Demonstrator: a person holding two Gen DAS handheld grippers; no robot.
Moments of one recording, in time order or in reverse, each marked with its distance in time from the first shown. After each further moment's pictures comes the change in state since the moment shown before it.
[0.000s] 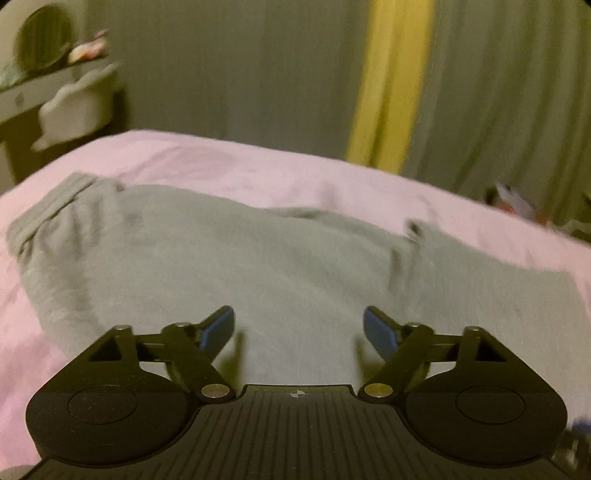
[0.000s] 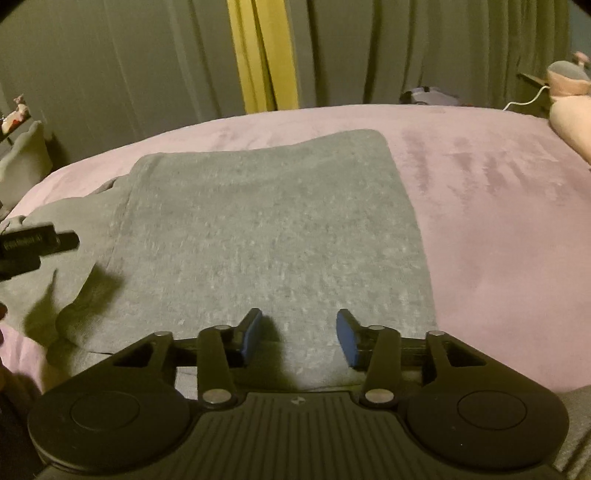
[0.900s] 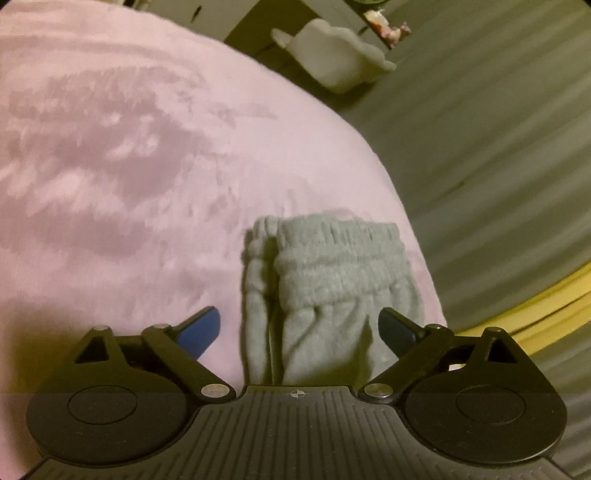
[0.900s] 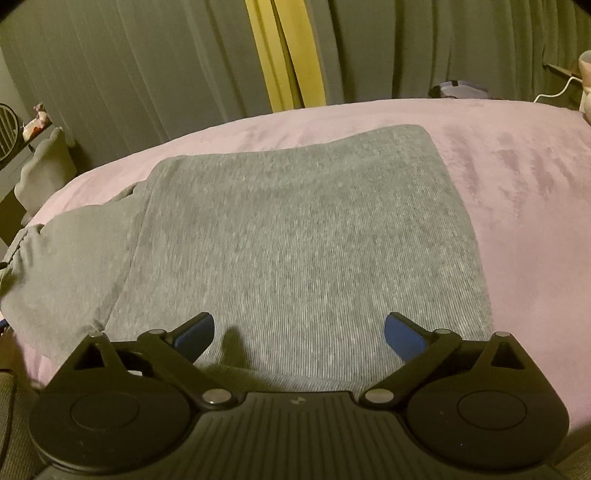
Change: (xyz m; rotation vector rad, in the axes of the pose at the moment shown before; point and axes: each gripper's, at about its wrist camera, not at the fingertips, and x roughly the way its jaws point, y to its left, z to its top) left arm 0.034 0.261 -0.002 -0.964 -0.137 0.083; right arm 0.025 0.011 0.009 -0.001 -0.008 0.094
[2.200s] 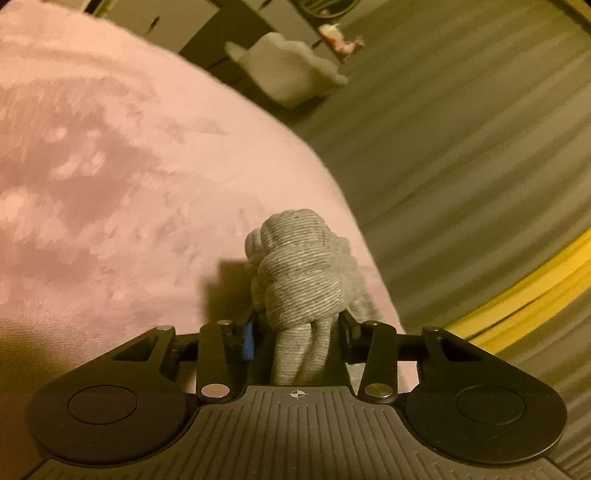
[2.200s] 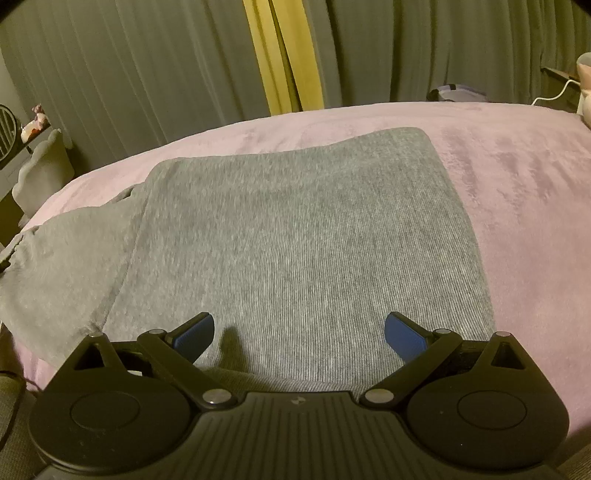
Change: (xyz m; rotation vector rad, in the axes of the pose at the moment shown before) left arm 0.005 0.002 0.004 0.044 -0.054 -0.183; right arm 0.005 0.001 0.002 0.009 -0.012 -0.006
